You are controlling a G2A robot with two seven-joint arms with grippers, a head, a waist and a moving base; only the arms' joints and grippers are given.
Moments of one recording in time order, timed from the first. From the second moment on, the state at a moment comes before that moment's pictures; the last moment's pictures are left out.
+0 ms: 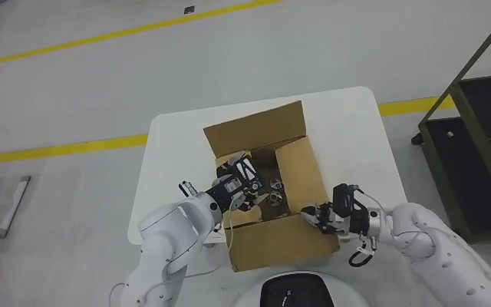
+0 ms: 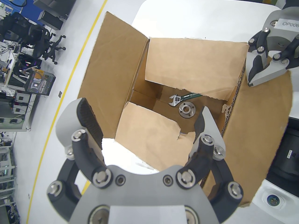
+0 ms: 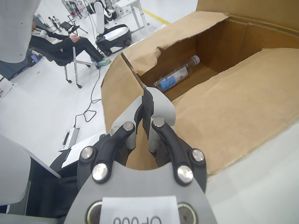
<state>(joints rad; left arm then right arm) 1.12 -1.23 -1.25 -2.11 1.43 -0.69 -0.82 -1.31 -1.05 1.26 -1.66 -0.75 -0.91 0.29</state>
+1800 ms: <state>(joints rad) 1.09 -1.24 -1.16 -1.94 1.39 -0.52 -0.94 -1.39 -1.06 1.37 -1.66 -0.78 -0.78 0.01</state>
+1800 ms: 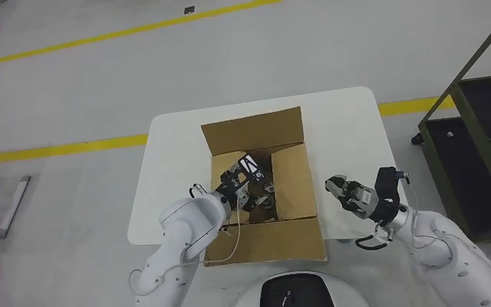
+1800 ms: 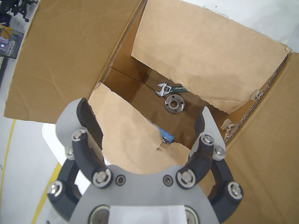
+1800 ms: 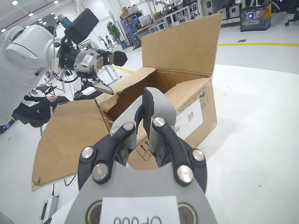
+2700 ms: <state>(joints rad) 1.10 -1.25 -1.11 -1.93 1.77 -0.37 -1.12 -1.24 -1.09 1.21 -1.56 -0.88 -0.68 0.14</state>
